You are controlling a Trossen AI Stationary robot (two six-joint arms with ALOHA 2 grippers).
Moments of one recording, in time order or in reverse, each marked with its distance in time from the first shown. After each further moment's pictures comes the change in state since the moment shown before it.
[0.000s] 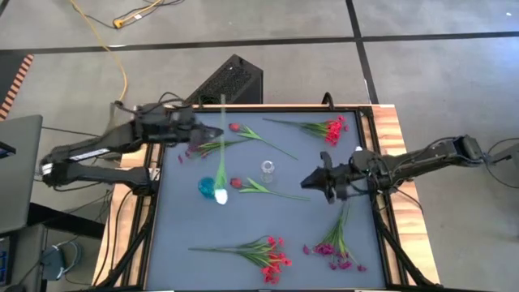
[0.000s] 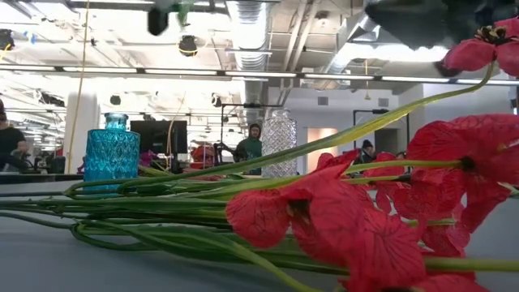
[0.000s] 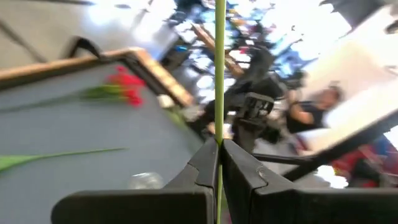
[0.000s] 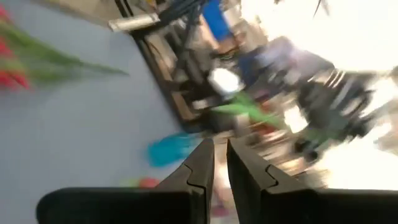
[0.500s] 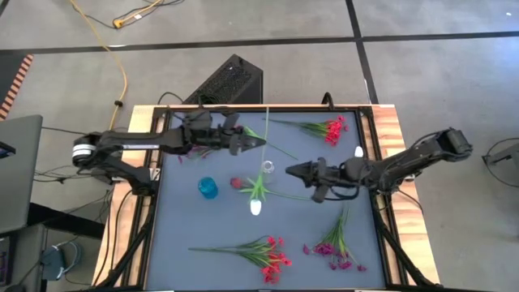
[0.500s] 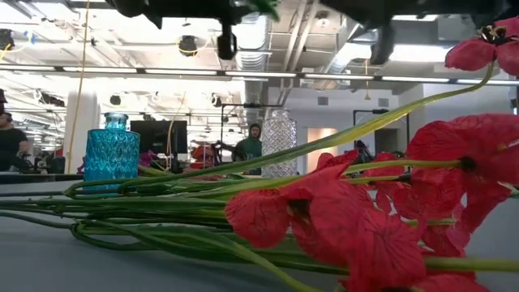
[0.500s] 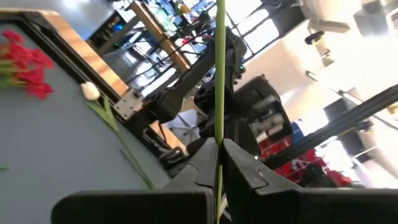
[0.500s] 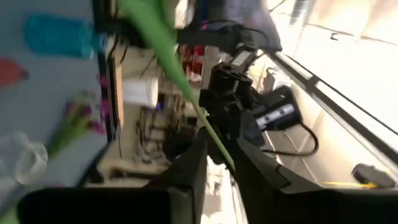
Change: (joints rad) left arm -0.043 0.450 -0.002 0.616 0.161 -0.186; right arm 0.113 0.279 0.187 0.209 0.484 -0.616
